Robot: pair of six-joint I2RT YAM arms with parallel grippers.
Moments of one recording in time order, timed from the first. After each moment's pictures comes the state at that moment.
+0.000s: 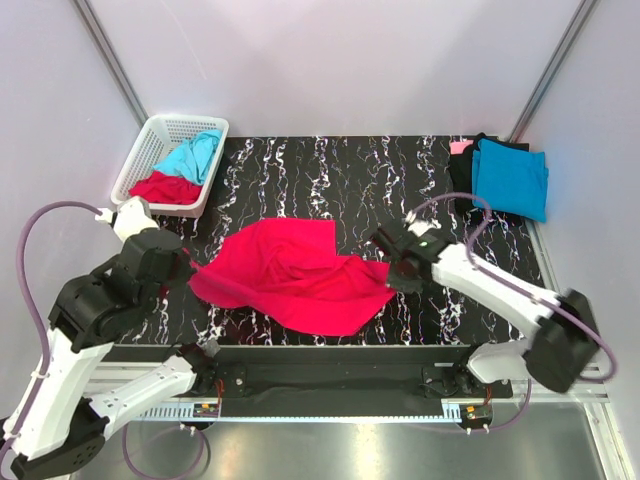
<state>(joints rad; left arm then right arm) -0.66 0.78 1.39 -1.38 -0.64 -0.88 0.74 1.36 1.01 -0.97 0.29 0.99</state>
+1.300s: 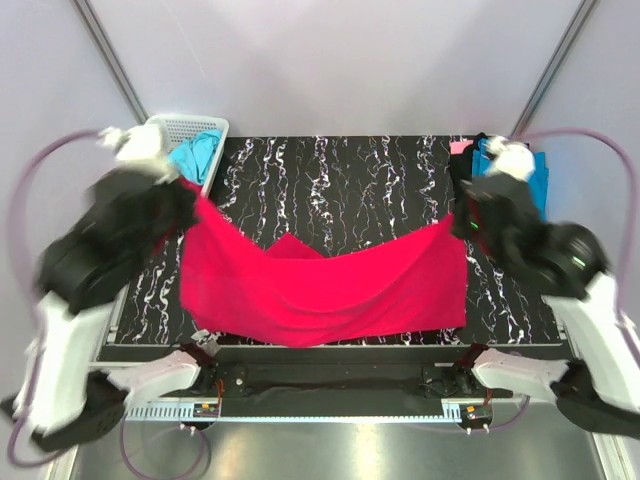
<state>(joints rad) -0.60 0.94 1.79 -1.19 -0.46 -0.37 0.75 1.01 1.69 -1.27 0.62 0.58</state>
